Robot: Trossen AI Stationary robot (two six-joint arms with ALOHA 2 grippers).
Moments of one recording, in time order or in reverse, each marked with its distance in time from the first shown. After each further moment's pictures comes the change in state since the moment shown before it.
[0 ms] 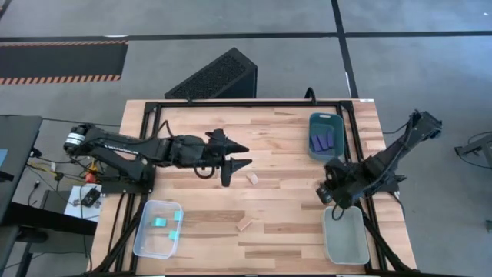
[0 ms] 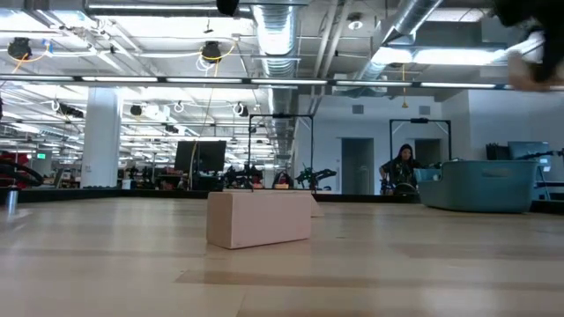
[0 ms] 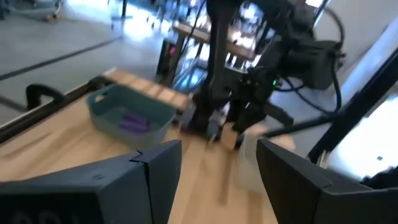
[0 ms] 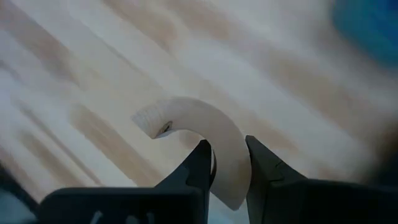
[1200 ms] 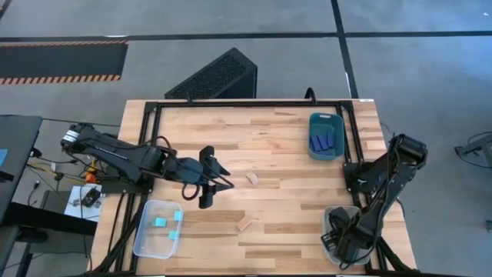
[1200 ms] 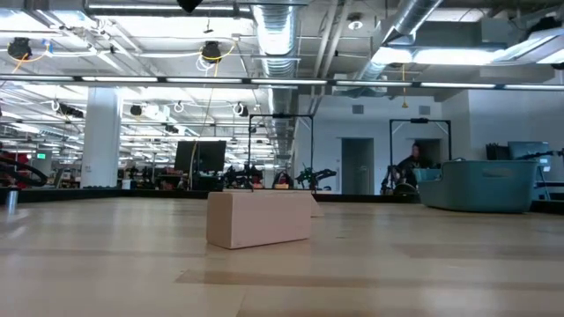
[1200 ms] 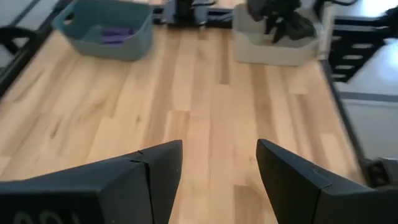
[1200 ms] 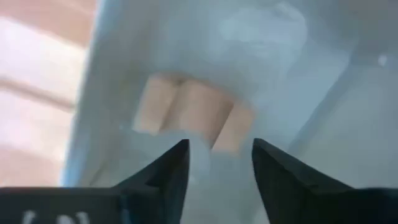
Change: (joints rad) left arm -0.159 -0.044 0.044 -0.519 0.010 0.141; right arm 0.381 0.545 0.006 0.279 -0.510 0.645
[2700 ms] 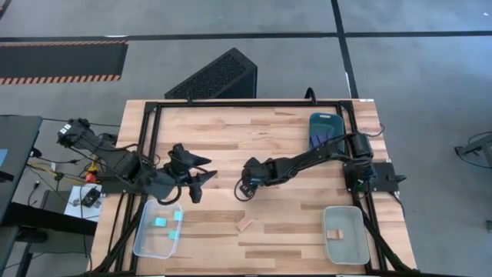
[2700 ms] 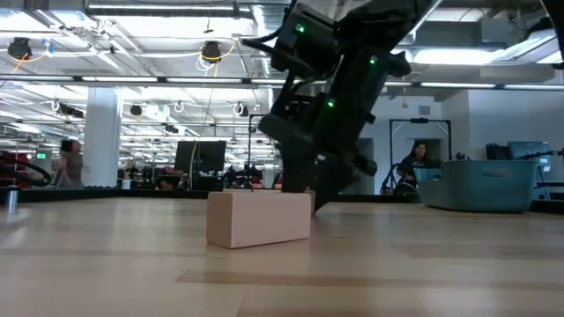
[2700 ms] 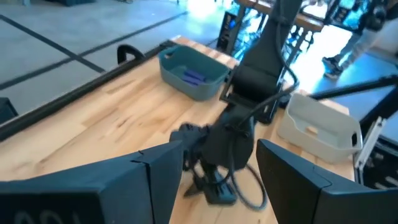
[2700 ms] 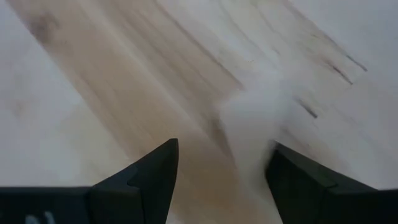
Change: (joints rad) left arm -0.220 -0.127 0.000 -0.092 -0.559 -0.457; right arm -0.935 0.424 0.303 0.557 0.365 -1.375
